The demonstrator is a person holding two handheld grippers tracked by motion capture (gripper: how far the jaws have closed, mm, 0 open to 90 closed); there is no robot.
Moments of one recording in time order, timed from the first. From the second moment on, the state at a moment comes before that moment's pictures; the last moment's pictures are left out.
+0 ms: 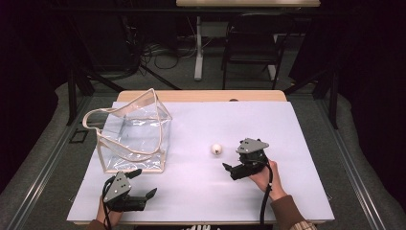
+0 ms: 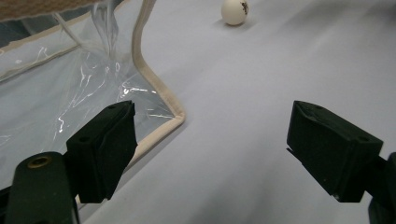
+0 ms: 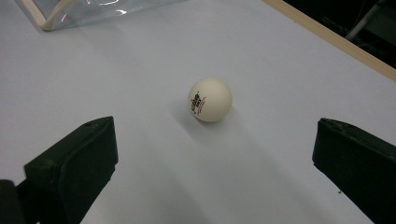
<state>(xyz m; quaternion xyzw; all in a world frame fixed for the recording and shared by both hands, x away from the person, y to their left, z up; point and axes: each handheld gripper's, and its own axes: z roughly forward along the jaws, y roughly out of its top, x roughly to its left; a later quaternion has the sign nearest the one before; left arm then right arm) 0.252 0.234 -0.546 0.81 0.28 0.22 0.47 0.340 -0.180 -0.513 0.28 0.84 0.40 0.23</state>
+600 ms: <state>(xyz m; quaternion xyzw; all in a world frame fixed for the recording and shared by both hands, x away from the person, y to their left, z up) 0.252 0.233 -0.546 0.81 0.28 0.21 0.47 0.365 -0.165 -0.512 0.29 0.85 0.39 0.22</state>
